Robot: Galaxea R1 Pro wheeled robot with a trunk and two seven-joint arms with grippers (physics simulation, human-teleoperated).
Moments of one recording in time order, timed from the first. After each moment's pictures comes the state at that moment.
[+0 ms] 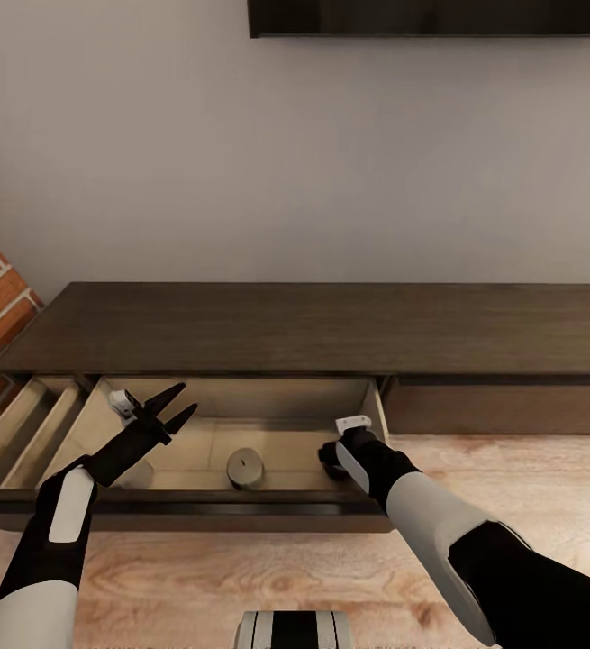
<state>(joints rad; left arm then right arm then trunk) -0.56 0.03 0.46 -1.12 0.72 0.95 -0.92 -0.99 0.17 0.40 -0.31 -0.31 0.53 -0.25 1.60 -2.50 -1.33</state>
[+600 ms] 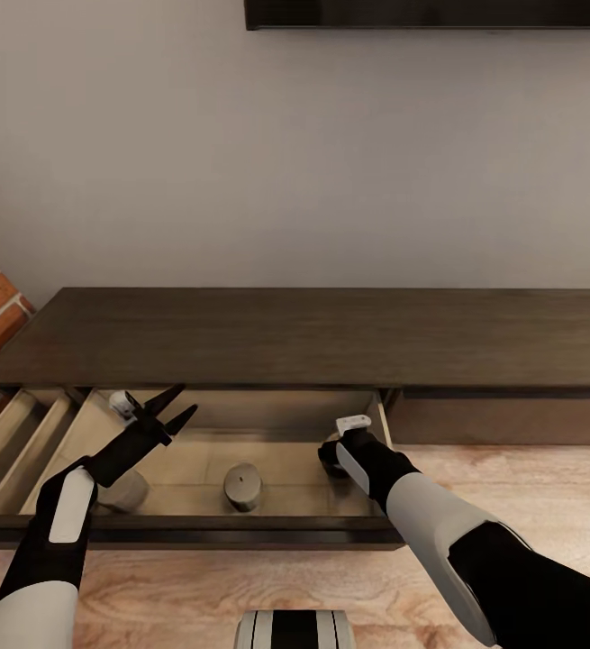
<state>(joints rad) -0.56 0.03 0.47 -1.11 0.72 0.95 -0.92 -0.98 0.17 0.40 -0.31 -0.31 0.50 -0.24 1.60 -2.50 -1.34</state>
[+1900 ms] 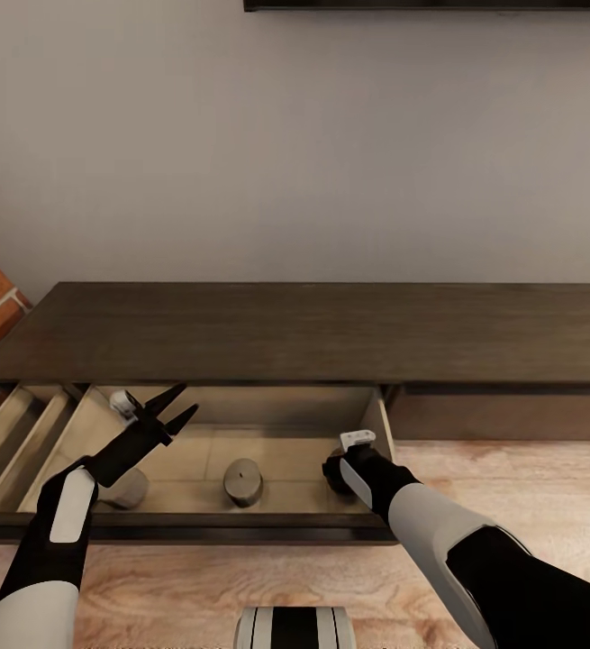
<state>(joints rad) -0.56 0.02 0.46 -1.11 0.72 0.95 -0.92 -0.97 0.17 0.40 -0.22 -0.31 0.43 -0.23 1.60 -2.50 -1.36</state>
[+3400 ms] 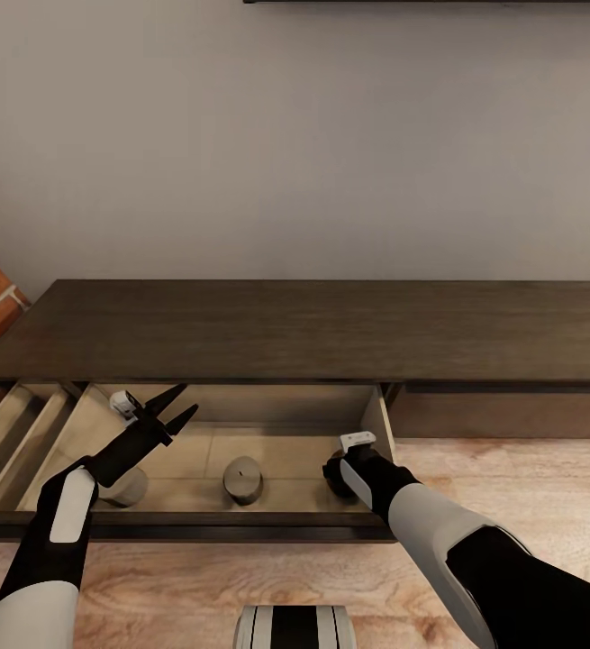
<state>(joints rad) -0.56 0.02 0.46 -1.11 0.72 0.95 -0.92 -0.97 0.17 0.39 -0.21 -0.31 0.45 -0.23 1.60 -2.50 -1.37</state>
